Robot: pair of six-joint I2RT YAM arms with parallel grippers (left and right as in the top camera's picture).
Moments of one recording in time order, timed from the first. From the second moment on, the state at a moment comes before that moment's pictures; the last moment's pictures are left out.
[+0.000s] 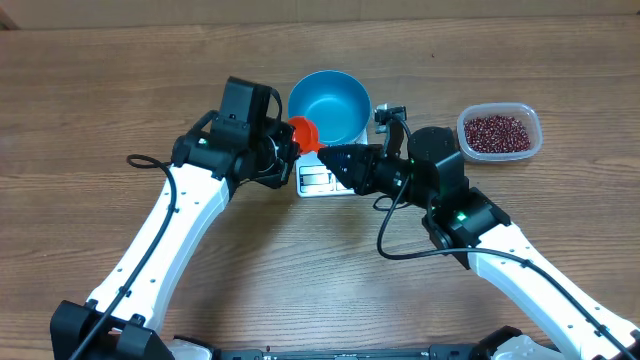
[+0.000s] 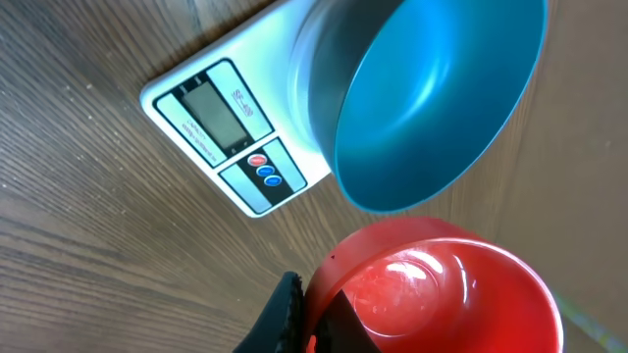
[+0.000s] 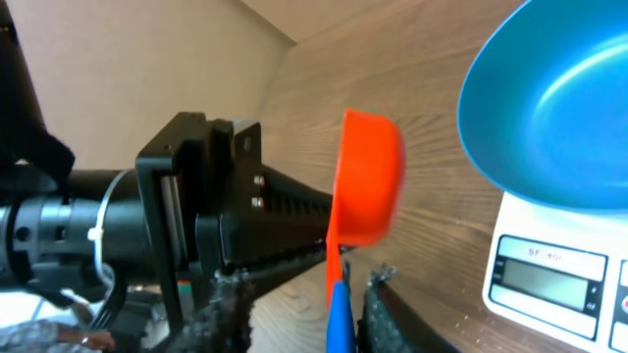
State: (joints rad) left arm -0.34 1.53 1.28 -0.75 0.26 -1.58; right arm 0.53 1.32 0.84 0.11 -0.46 0.76
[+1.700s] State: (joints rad) left arm -0.38 1.53 1.28 -0.74 0.29 -1.50; right arm 0.51 1.33 0.84 0.04 -0.38 0.78
